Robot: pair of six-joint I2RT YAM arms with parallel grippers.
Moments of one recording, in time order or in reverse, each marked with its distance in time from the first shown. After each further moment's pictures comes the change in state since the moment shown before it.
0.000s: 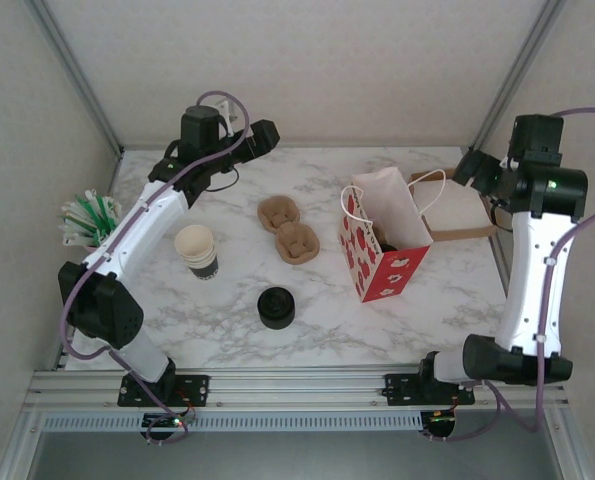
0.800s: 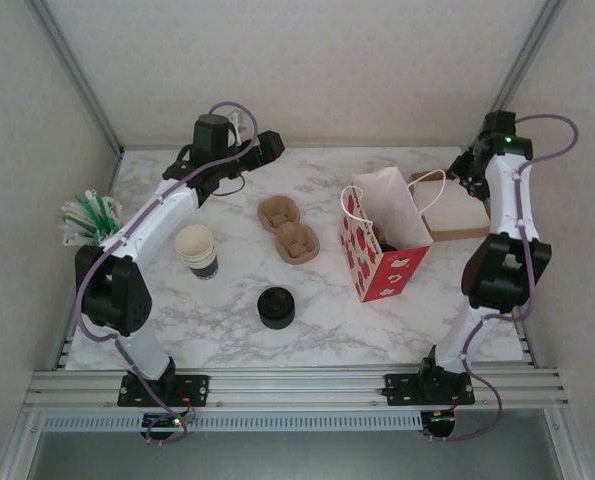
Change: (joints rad) left arm 0.010 0.092 -0.039 0.047 0.046 -0.004; right arm -0.074 0.530 -0.035 0.275 -0.092 0.069
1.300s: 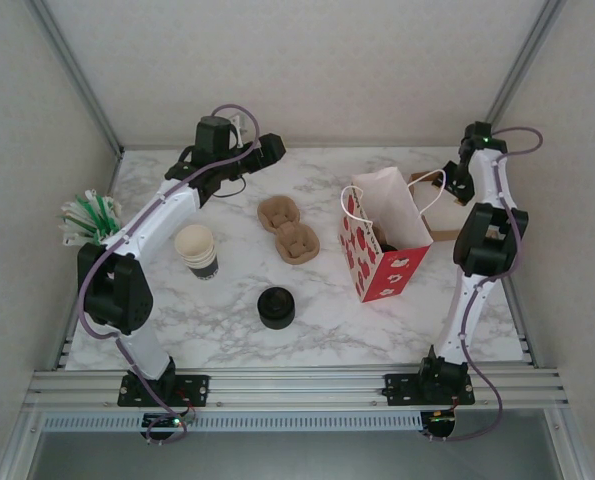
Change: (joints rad) left arm 0.000 0.010 -0.008 0.003 0.009 0.000; right arm 0.002 0.349 0.203 0.007 -0.028 0.000
